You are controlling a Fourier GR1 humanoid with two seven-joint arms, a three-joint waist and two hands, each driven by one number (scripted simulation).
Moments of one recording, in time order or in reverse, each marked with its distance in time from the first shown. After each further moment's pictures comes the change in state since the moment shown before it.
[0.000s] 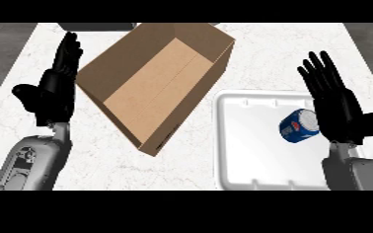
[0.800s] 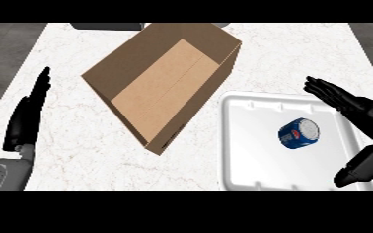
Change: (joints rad) left arm 0.158 0.185 0.027 0.165 -0.093 -0.085 0.022; right arm 0.004 -0.422 0.093 0.170 0.121 0.757 -0.431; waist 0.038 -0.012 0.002
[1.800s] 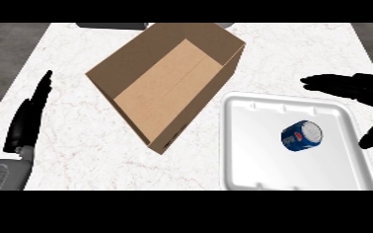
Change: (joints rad) left arm 0.002 0.000 0.007 0.050 -0.018 -0.034 -0.037; right arm -0.312 -0.296 0.332 0.235 0.643 -0.165 -0.365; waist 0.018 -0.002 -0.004
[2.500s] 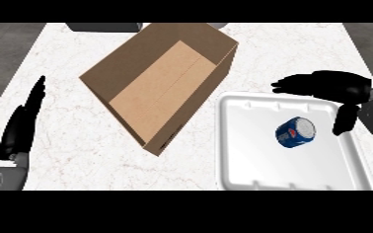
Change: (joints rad) left arm 0.047 -0.015 0.044 -0.021 -0.020 -0.008 -0.010; right arm -0.185 0.157 0.178 0.212 0.226 -0.043 -0.020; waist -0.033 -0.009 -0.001
